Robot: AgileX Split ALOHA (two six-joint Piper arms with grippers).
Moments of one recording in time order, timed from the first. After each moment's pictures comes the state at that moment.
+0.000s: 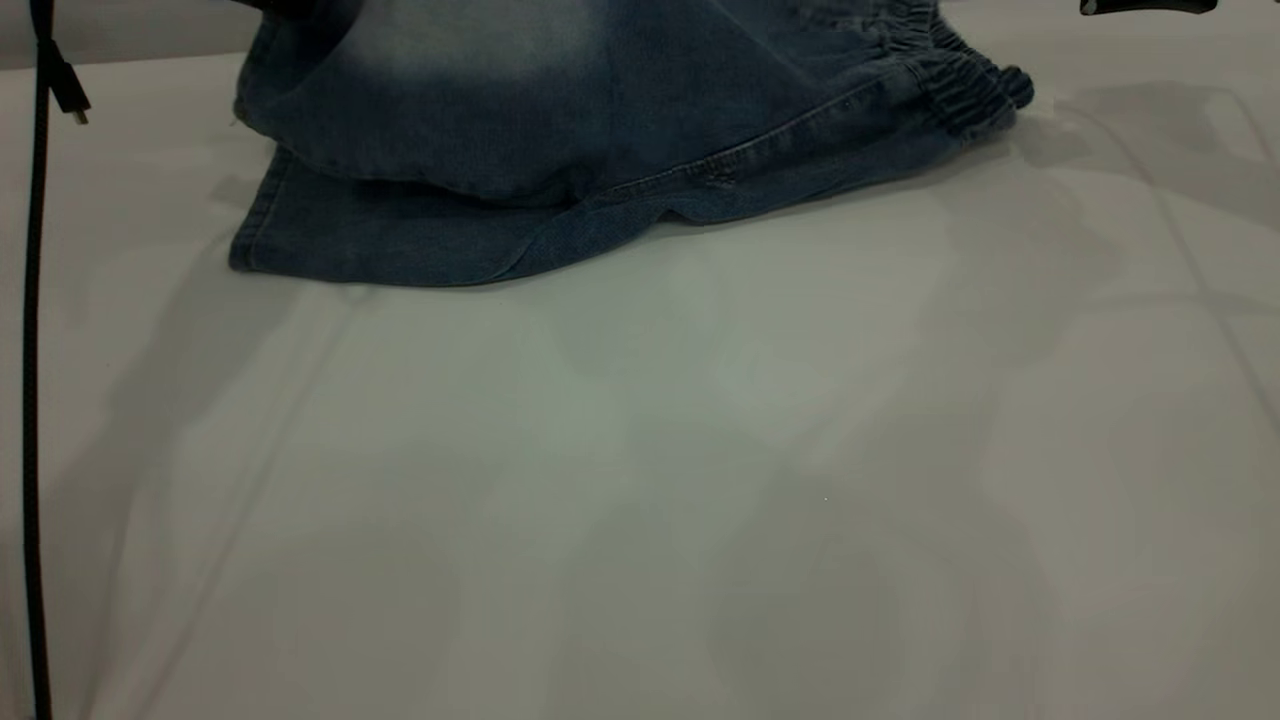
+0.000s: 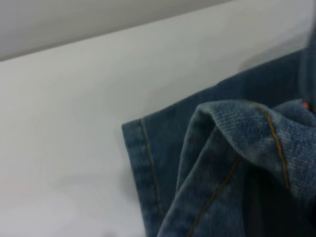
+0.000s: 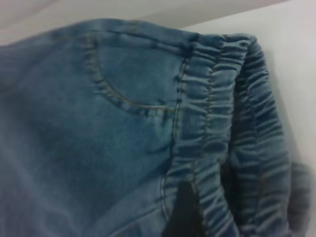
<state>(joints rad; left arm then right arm) -0.15 2.10 -1.37 -0.13 0.17 0.23 -0.22 2.27 -1.45 1.40 0.65 -1.17</state>
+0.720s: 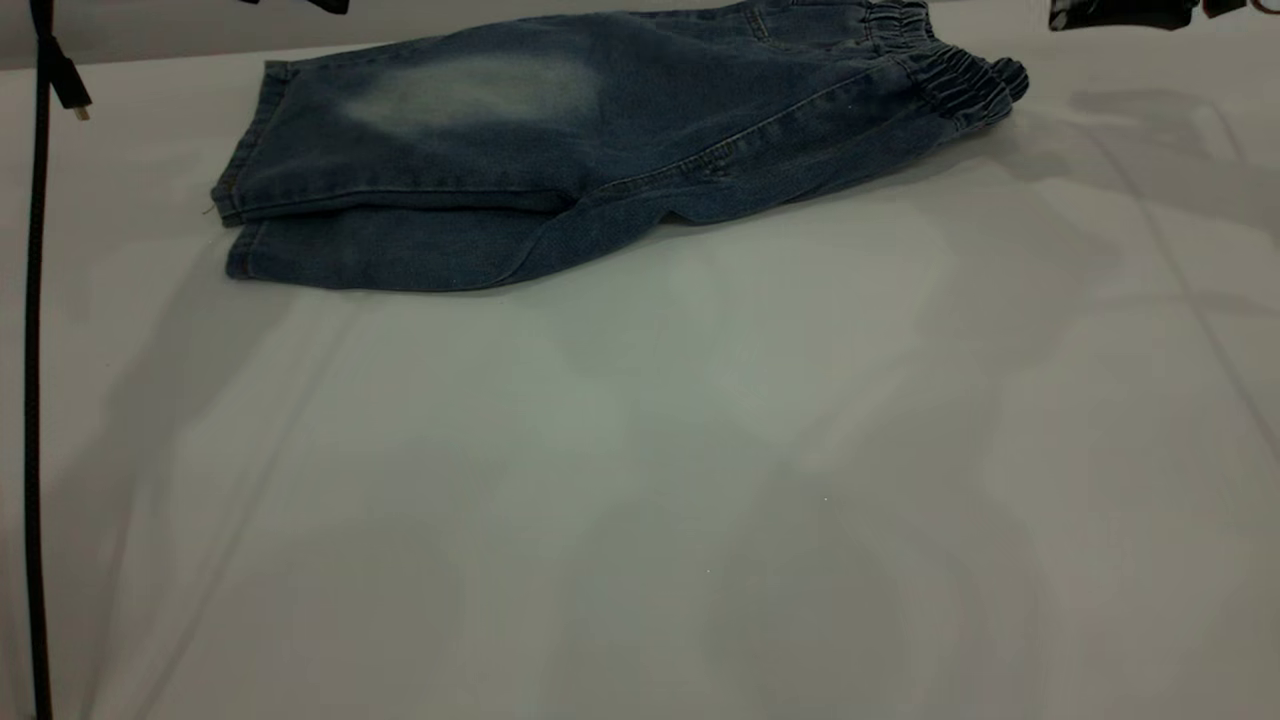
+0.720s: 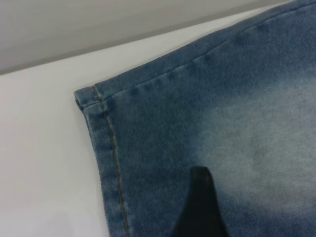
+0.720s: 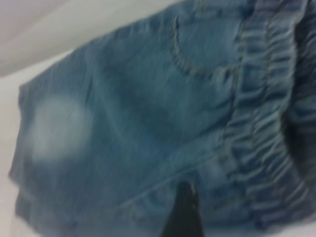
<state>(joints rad) -0.15 2.09 -1.37 -0.13 0.15 0.23 -0.22 2.26 -1.45 1.32 0.81 -0.97</state>
